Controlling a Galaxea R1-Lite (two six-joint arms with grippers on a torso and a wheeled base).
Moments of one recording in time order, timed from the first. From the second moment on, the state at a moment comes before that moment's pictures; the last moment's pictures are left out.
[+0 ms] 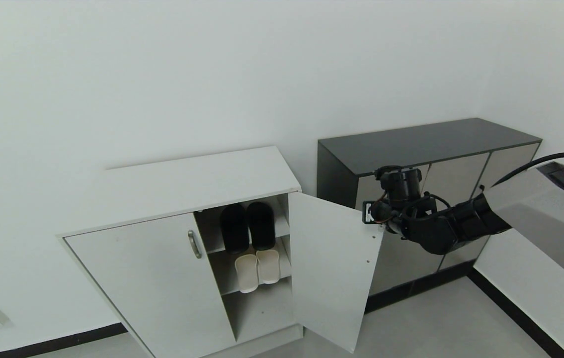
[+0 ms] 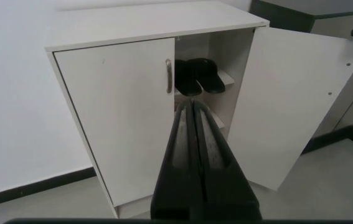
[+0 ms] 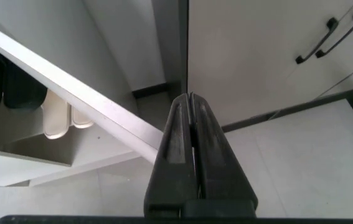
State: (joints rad) left arm 0.00 0.00 0.00 0.00 0.02 0.00; right arm 0.44 2.26 -1.39 -0.48 -0.32 0.21
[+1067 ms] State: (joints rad) left arm 0.00 0.00 0.00 0.00 0.02 0.00; right arm 0.71 2.11 -1.12 -0.57 -0.34 0.25
